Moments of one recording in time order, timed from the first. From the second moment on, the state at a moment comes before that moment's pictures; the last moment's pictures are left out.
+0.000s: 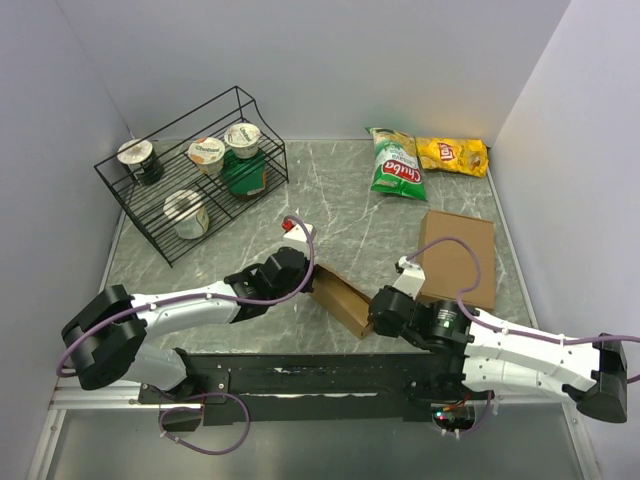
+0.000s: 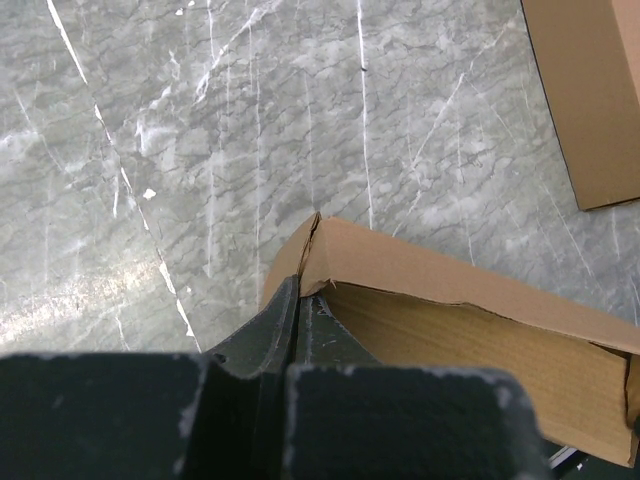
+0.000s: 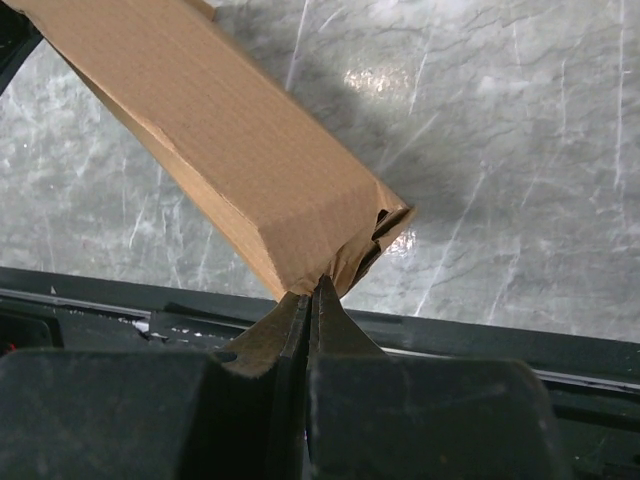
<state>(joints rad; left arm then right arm) -0.96 1.37 0.71 0.13 -0.31 -0.51 1.15 0.86 0.63 -0.78 0.46 1.20</state>
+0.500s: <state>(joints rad) -0.96 1.36 0.70 0.14 -0.30 -0.52 1.19 0.72 0.55 -0.79 0.47 1.38</state>
